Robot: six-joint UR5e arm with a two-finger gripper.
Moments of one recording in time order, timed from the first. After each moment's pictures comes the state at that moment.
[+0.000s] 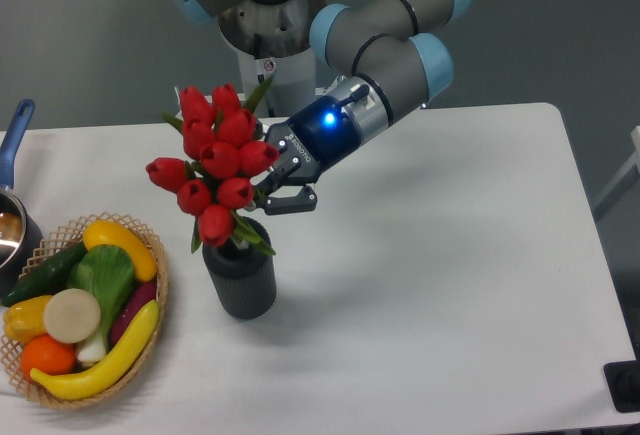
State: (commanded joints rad) arm 2.62 -1.78 -1.98 -0.73 0.06 1.18
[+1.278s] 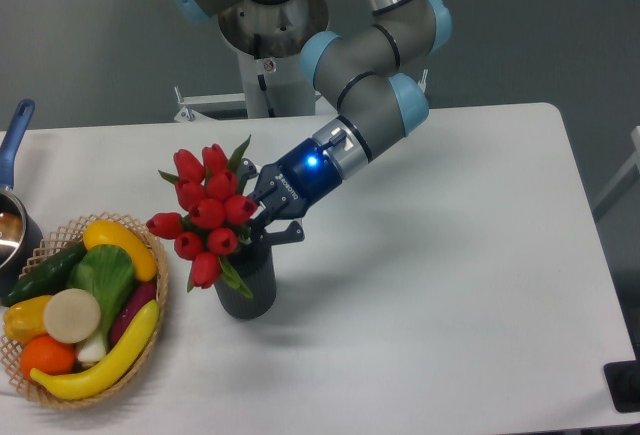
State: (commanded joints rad) arm 2.62 -1.87 -2.06 -0.72 0.19 1.35
